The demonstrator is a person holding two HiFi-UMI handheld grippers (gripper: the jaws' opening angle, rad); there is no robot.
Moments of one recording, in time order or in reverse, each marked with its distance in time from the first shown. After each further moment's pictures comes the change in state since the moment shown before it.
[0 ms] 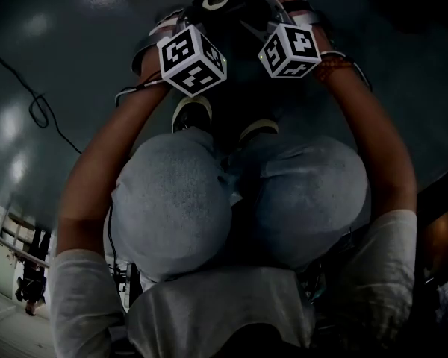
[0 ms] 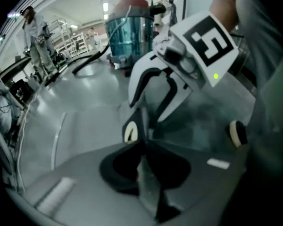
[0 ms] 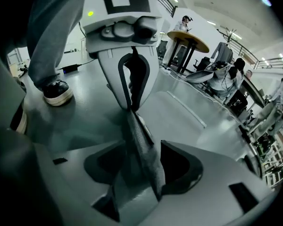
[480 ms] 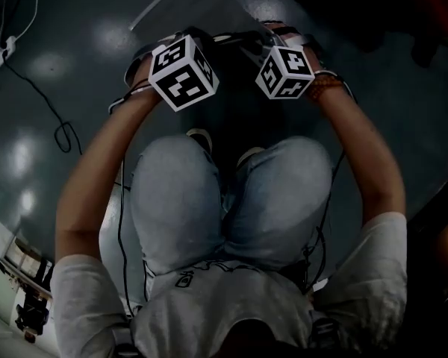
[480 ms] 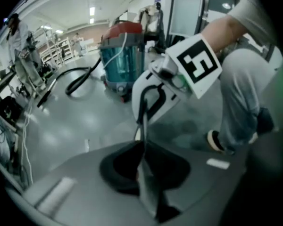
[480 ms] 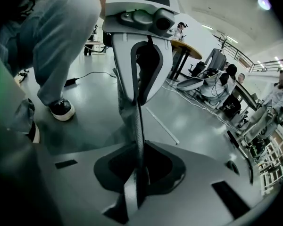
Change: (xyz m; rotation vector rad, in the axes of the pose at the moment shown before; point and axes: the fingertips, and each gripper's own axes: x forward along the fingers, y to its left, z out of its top) left arm -0.127 0.036 0.093 0.132 -0.030 -0.121; right arm -0.101 -0.072 0.053 0.004 -0.025 -0.031
